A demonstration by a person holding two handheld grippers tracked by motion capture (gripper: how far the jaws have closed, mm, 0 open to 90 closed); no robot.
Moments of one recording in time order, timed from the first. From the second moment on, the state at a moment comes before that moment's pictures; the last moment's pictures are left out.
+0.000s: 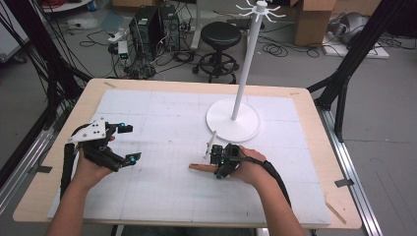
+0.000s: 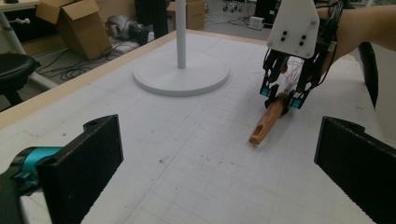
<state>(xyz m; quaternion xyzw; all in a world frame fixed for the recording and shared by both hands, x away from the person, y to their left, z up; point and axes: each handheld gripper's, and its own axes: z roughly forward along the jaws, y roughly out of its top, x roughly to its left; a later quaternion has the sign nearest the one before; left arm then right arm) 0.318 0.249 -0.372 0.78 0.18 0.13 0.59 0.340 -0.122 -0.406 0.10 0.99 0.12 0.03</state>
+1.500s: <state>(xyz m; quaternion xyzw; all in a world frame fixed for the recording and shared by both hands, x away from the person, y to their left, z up) 0.324 0.244 -0.367 0.77 0.18 0.13 0.59 0.347 -0.234 -0.277 0.23 0.85 0.45 0.15</state>
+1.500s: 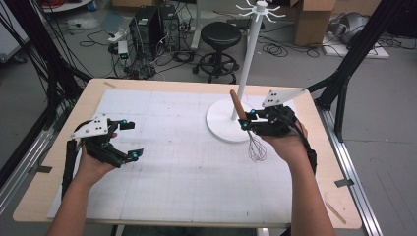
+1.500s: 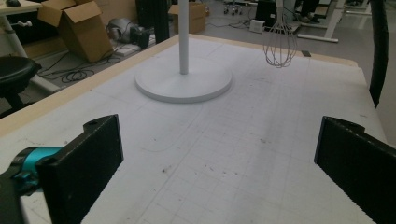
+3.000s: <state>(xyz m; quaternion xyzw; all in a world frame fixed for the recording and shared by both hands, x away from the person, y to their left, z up) 0.325 0.244 -0.368 0.78 0.18 0.13 0.59 0.380 -0.288 -0.192 0.33 0.75 0.52 0.24</state>
